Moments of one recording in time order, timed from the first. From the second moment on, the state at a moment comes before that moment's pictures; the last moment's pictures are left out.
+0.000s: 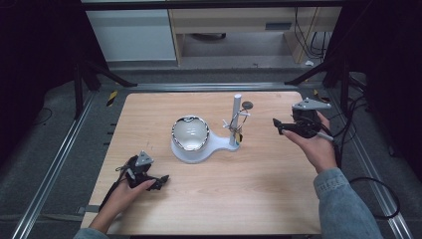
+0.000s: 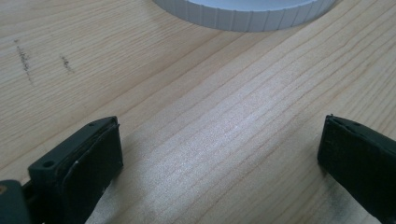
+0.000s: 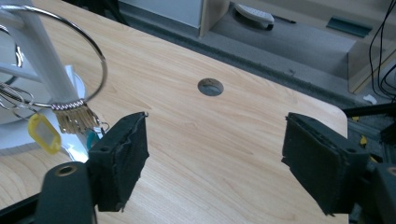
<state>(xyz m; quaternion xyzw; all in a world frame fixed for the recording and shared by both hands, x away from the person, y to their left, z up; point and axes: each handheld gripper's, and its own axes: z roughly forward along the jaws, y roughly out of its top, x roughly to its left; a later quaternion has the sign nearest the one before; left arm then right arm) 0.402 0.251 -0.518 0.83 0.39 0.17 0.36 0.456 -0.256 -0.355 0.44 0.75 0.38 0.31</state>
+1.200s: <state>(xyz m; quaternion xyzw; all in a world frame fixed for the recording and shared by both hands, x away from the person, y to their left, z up) 0.402 0.251 -0.518 0.83 0.39 0.17 0.36 0.451 -0.269 -0.429 0.48 0.76 0.34 0.28</state>
